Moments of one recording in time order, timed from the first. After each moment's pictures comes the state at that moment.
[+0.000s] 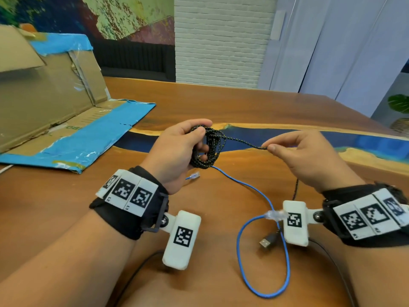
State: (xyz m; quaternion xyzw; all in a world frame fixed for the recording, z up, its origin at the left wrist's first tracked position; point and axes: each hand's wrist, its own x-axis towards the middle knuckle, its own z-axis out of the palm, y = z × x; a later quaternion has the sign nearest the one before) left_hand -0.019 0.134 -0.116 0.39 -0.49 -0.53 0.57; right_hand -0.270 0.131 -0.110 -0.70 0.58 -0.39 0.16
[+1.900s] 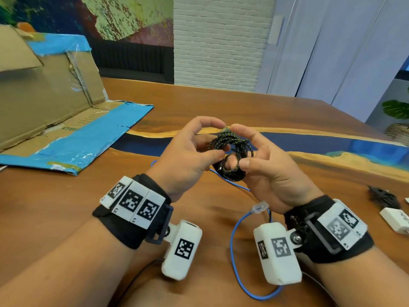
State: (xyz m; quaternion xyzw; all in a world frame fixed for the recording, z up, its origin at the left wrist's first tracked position) left_hand -0.029 0.156 -0.111 0.33 -0.63 -0.47 0.53; right_hand -0.214 0.147 -0.125 -0.54 0.21 -0.51 0.64
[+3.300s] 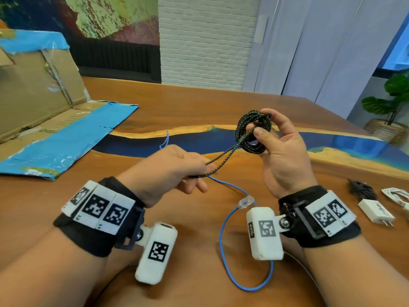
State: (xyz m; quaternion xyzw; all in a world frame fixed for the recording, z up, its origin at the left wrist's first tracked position) left_hand -0.019 0.155 -0.115 0.42 -0.70 -0.47 0.34; right_hand -0.244 0.128 -0.118 -0.49 0.31 -0.69 0.43
